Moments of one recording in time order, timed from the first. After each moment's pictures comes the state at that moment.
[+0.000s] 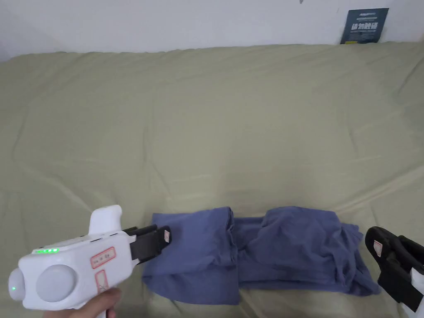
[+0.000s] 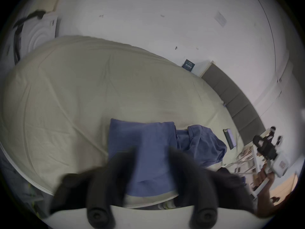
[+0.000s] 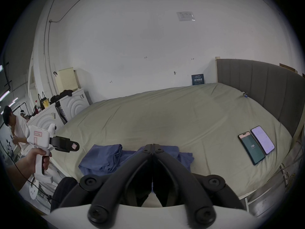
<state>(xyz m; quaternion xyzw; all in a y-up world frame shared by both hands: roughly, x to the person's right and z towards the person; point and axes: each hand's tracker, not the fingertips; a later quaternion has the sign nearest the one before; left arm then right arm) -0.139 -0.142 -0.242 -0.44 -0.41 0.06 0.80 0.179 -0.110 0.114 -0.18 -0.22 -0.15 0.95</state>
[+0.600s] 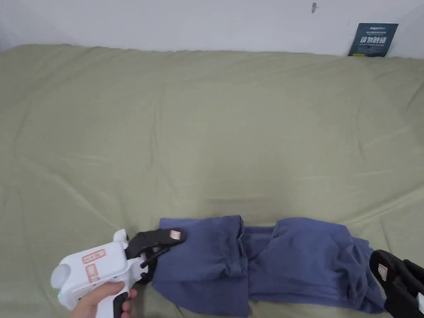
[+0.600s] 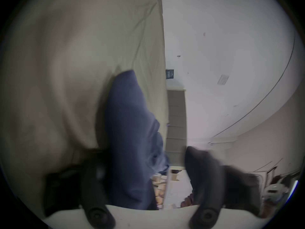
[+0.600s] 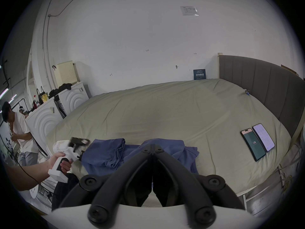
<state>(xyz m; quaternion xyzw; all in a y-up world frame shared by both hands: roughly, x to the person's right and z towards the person) -0.137 -0.312 -0.327 -0.58 -0.46 0.42 0.52 0.162 -0.109 0.097 -0.21 -0.22 -0.14 0.94</state>
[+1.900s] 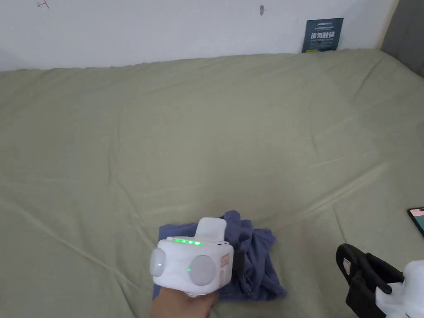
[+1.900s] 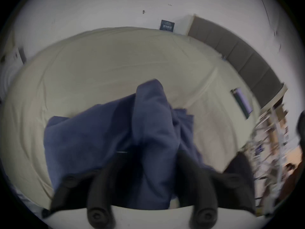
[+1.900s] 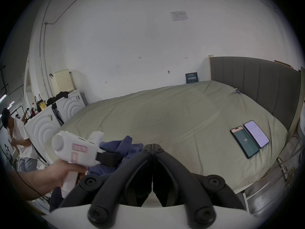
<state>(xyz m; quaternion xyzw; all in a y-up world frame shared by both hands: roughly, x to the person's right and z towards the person) 0.078 -0.208 -0.163 -0.48 -0.45 -0.11 0.75 0.181 -0.114 0.141 -0.18 -0.24 -0.16 0.94</state>
